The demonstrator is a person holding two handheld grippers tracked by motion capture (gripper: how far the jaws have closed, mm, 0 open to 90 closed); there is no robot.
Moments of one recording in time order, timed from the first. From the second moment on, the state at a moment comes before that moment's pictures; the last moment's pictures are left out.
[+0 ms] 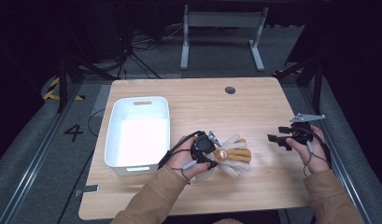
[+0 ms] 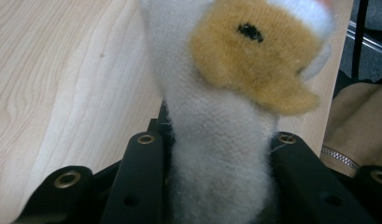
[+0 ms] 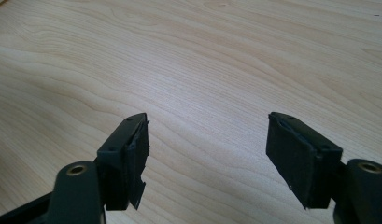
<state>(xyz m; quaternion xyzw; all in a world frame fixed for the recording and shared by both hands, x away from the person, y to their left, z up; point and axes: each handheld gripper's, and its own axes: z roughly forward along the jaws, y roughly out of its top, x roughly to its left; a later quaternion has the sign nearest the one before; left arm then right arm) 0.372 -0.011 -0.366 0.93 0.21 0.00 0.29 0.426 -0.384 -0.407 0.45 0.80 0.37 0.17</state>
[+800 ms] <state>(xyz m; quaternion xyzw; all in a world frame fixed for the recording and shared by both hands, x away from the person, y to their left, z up) 0.425 -0.002 -0.324 0.91 0.33 -0.01 0.24 0.440 -0.375 -0.401 0.45 0.81 0.36 0.15</state>
